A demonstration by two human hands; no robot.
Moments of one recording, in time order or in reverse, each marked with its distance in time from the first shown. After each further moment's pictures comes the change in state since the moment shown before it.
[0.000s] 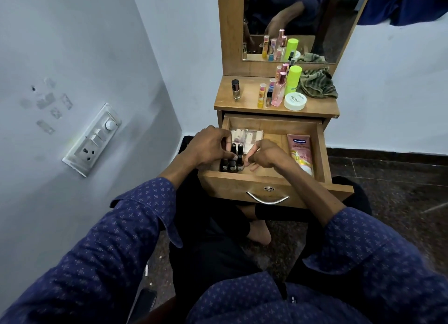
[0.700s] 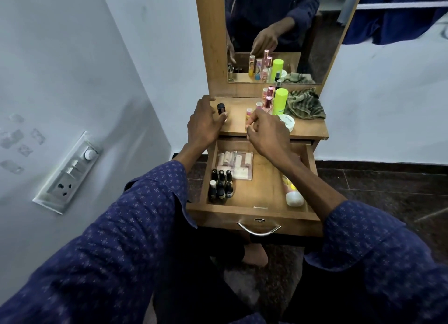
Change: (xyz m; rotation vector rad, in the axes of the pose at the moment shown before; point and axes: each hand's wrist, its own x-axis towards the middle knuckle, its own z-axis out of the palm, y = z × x) left_hand 0.121 0.006 -0.023 -0.244 0.519 -0.162; right_hand 0.028 -0.047 -0.073 -0.316 0.695 -0.451
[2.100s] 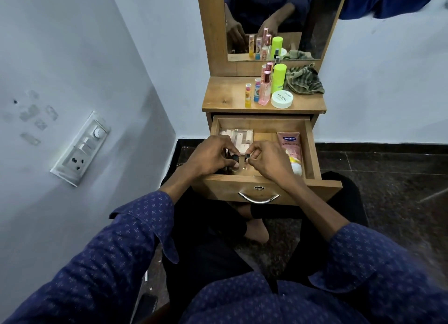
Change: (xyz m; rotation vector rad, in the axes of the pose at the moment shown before) left_hand -0.132 -0.004 -0.019 0.051 -0.562 0.270; right_hand -0.117 0.036 0.025 0.084 -0.286 0.081
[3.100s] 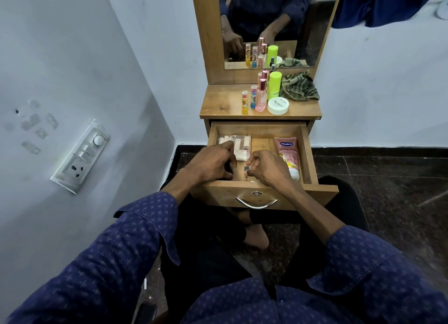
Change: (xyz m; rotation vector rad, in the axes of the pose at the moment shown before) left_hand 0.005 0.012 0.001 0.401 -0.141 0.069; right_hand 0.008 0.015 0.008 -0.034 -0.109 0.105
